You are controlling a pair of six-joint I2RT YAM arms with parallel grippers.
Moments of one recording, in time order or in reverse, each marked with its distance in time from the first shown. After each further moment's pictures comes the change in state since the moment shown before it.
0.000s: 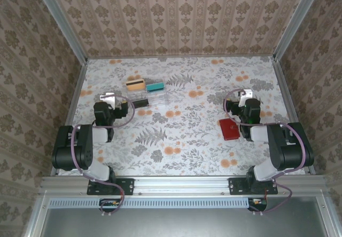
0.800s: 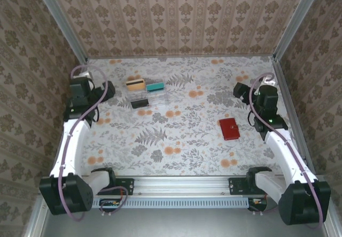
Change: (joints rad) left arm 0.038 -0.468 0.550 -1.228 0.029 -0.405; right arm -0.001 -0.543 0.309 -0.917 0.058 0.395
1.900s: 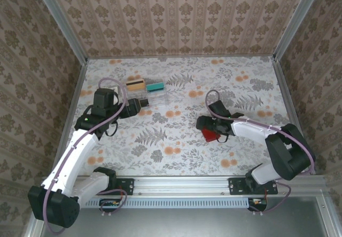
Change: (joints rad) left arm -0.343 -0.096 -0.060 -0.159 0.016 -0.105; right arm 0.512 0.501 0.008 -0.148 -0.051 0.268
